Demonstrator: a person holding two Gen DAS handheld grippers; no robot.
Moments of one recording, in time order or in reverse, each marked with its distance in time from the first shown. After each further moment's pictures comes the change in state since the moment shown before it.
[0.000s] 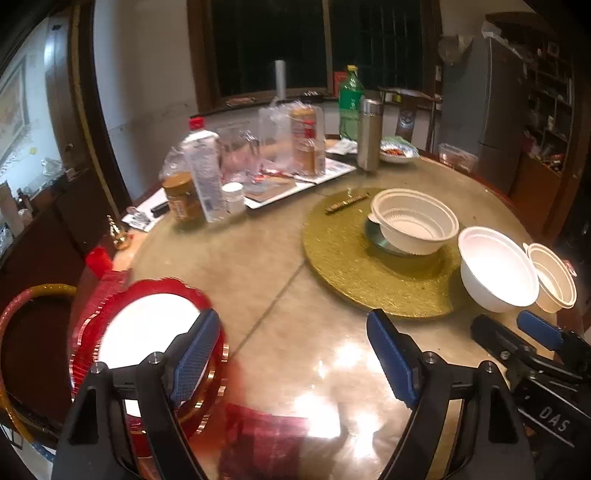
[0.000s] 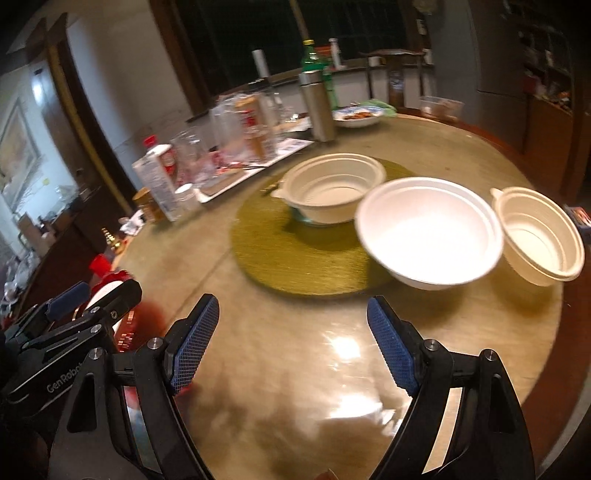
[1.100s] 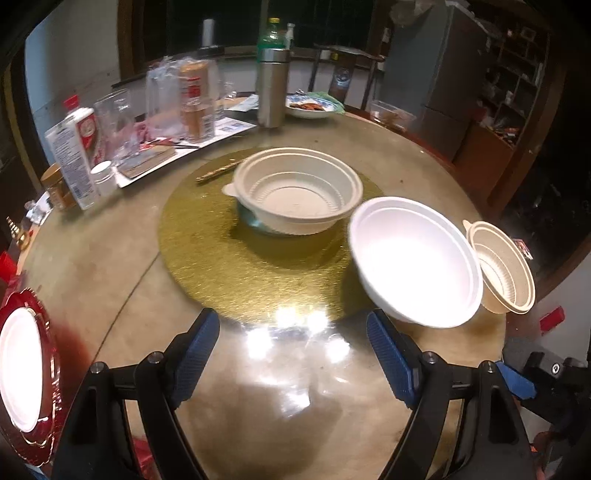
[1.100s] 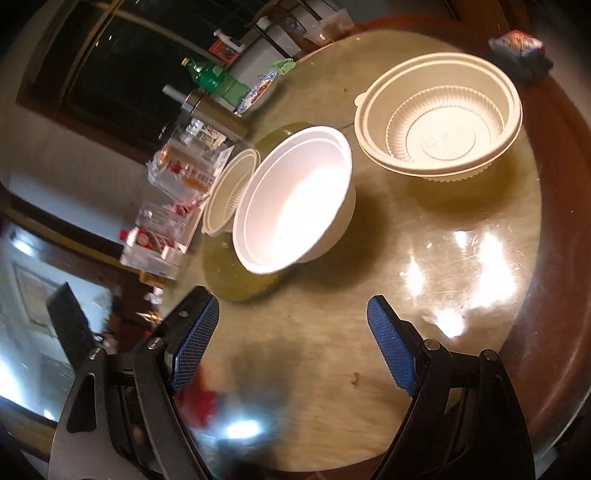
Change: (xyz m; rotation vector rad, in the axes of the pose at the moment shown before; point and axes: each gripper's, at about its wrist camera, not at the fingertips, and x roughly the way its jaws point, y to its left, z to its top) left arm 0.057 -0.112 0.025 0.054 0.168 -0.253; right arm -0.022 -0.153 -0.011 0.576 0.117 0.197
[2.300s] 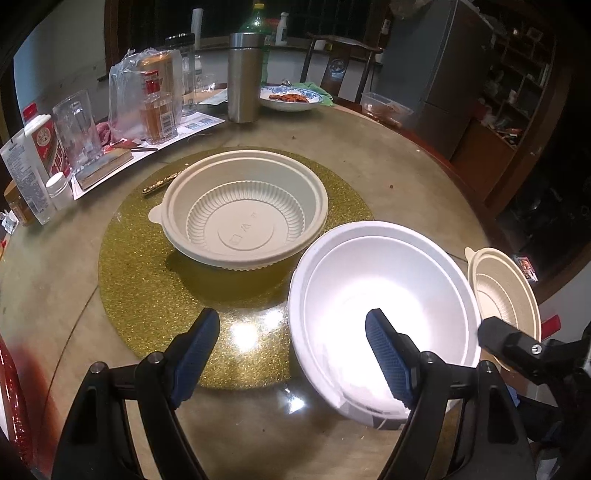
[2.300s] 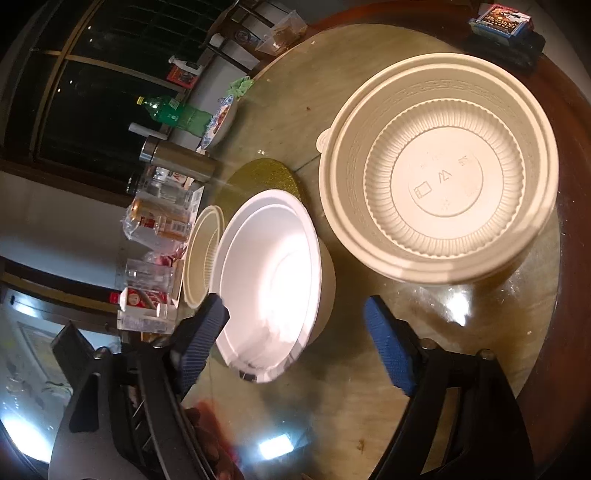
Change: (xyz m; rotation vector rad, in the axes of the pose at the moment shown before) left arm 0.053 -0.034 0.036 -0.024 0.030 -0.021; right arm 0.039 -0.018 0.065 0.177 -0.027 -0.036
